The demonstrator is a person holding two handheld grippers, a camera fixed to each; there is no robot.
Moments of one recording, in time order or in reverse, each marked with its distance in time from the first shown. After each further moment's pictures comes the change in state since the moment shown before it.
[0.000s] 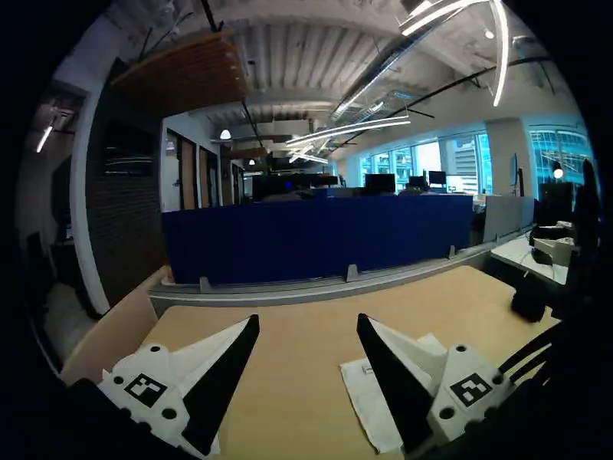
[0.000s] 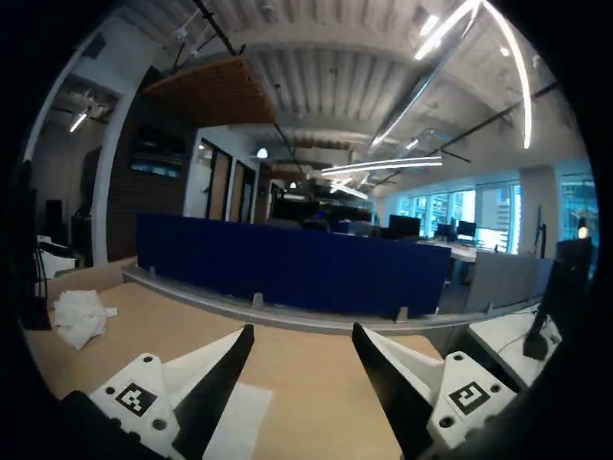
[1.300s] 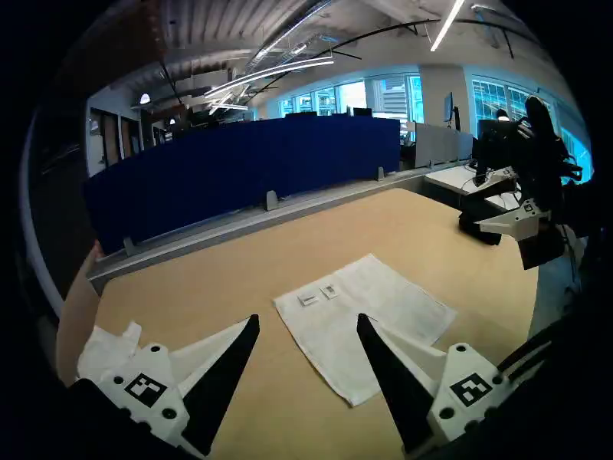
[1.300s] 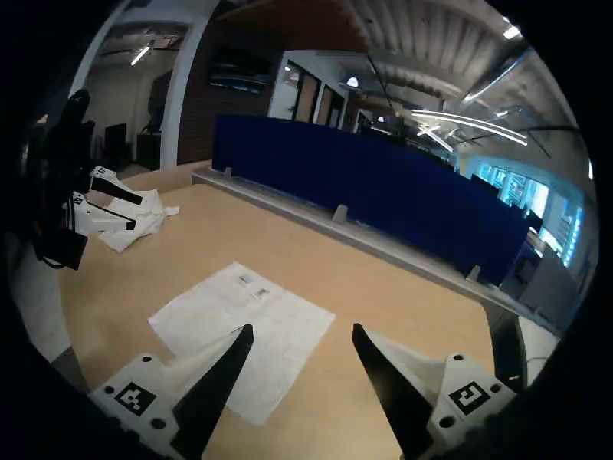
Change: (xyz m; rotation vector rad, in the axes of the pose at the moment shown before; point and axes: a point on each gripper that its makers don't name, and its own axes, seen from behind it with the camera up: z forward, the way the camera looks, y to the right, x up) left arm -0.122 0.087 0.016 -0.338 -0.263 0.136; right arm -0.131 -0.079 -0.006 0.337 -0.338 -0.177
